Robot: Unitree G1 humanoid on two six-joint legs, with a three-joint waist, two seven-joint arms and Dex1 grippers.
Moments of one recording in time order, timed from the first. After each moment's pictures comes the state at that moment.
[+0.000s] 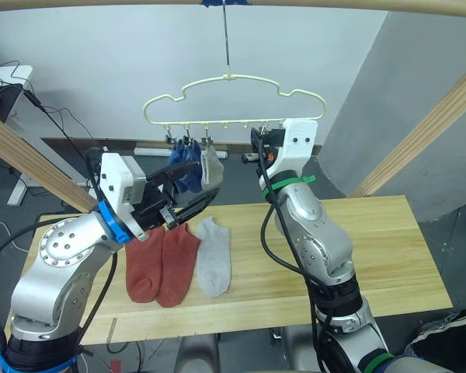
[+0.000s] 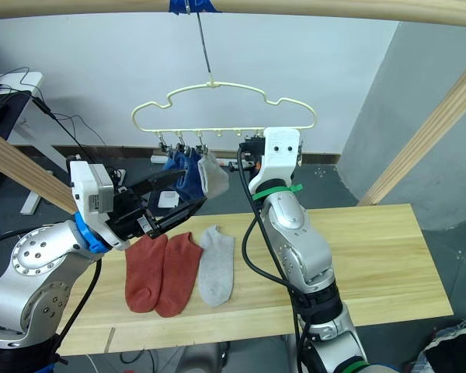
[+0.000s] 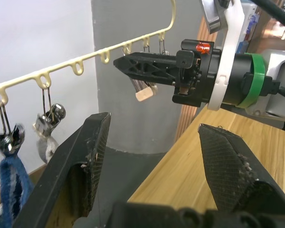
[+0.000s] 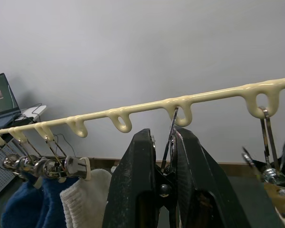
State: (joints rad) left arm -0.14 0.67 0.20 -0.58 -0.59 0.43 -0.67; right arm -0.56 0.14 0.22 -0.27 0.25 0.51 -0.22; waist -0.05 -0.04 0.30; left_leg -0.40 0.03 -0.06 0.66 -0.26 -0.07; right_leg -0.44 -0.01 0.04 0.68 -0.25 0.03
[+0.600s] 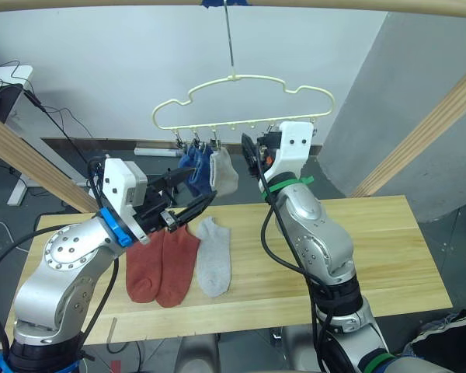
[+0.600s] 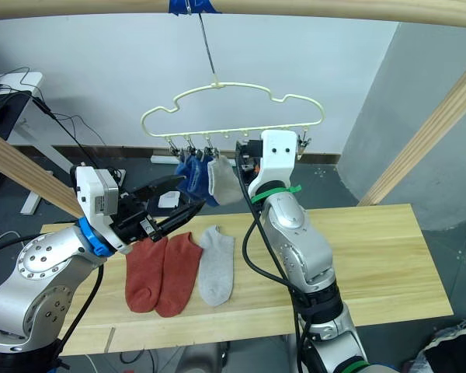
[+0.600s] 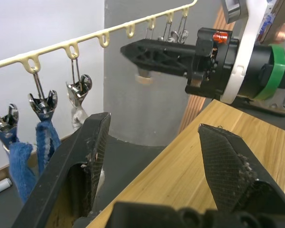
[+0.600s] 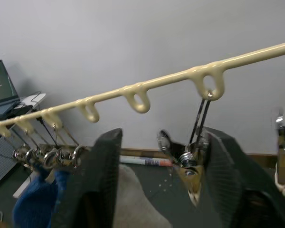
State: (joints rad) left arm -0.12 0.65 0.20 -0.58 -0.60 0.47 -0.64; right arm -0.56 0.14 0.22 -0.27 0.26 0.58 -0.20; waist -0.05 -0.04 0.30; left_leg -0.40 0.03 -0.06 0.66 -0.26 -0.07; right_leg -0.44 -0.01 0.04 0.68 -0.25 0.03
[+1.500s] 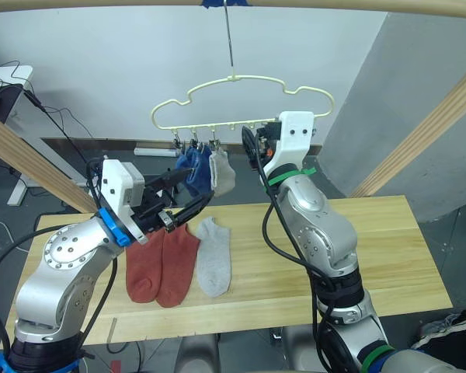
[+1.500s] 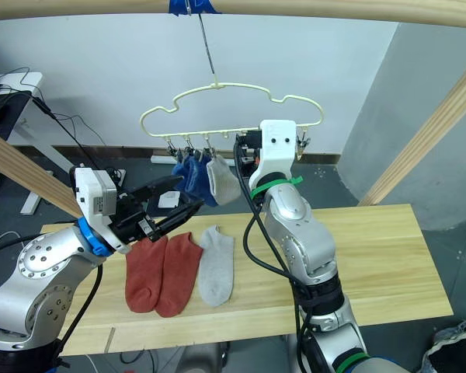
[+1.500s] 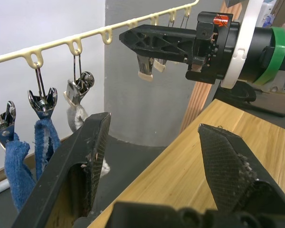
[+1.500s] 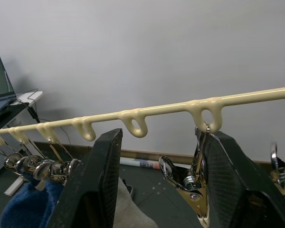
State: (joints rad) left arm -0.11 0.65 0.20 -0.54 -0.58 0.41 -0.68; right arm -0.62 0.13 0.19 -0.27 0.22 0.63 -0.17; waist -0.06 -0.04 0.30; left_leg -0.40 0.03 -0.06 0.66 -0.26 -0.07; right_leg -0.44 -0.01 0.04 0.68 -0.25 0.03
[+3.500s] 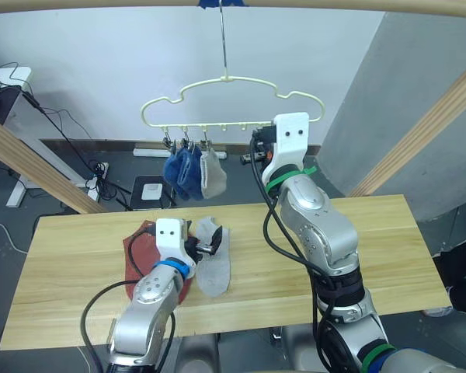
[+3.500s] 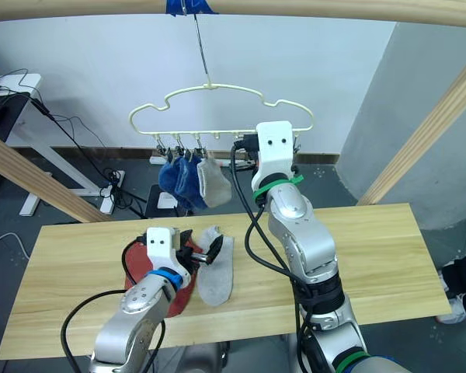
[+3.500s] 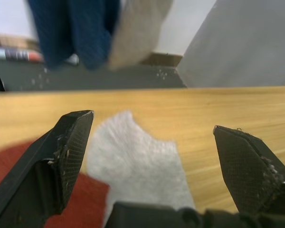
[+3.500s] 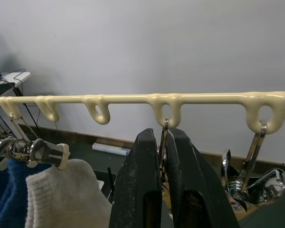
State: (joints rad) left arm 0.06 0.19 -0.04 -0.34 -0.20 0.48 -0.15; right arm -0.63 0.13 0.18 -0.27 0.12 0.71 -0.11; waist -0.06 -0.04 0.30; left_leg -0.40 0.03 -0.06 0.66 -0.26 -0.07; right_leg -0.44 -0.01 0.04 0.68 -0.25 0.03
